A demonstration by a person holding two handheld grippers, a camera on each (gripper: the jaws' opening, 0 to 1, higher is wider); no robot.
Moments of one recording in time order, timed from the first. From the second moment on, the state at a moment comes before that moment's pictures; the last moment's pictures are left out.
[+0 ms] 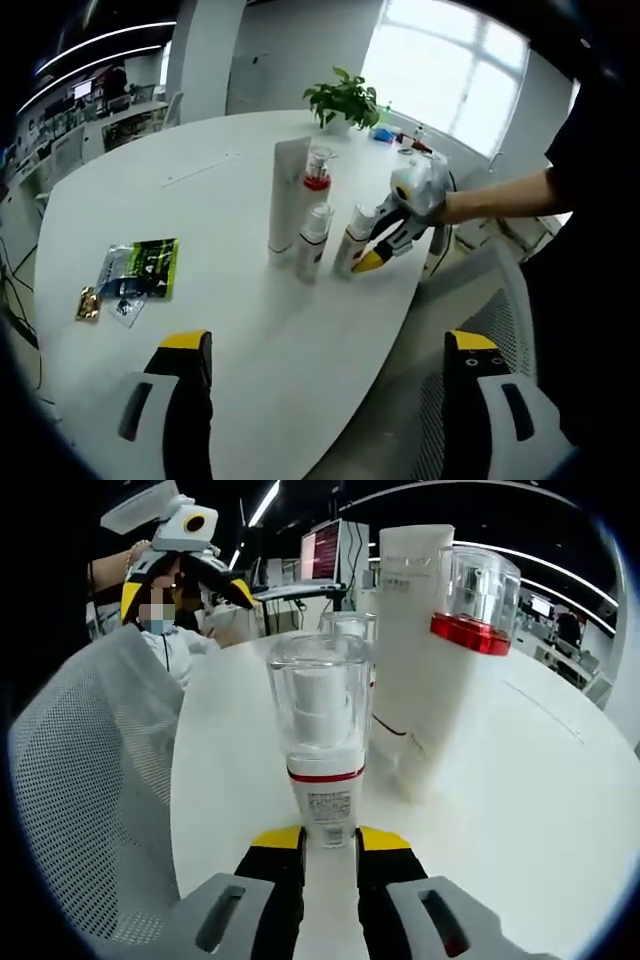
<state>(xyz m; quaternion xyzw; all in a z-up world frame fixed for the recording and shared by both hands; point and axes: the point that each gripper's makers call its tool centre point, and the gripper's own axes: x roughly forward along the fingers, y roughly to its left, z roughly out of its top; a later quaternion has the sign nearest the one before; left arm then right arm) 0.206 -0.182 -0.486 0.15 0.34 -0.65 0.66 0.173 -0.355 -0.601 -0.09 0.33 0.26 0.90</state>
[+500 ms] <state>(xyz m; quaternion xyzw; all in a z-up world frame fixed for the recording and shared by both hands) 0.209 -0.182 -0.492 0.15 0.34 -0.65 0.66 0.195 -0.357 -0.607 -0.13 0.33 0.31 0.88</state>
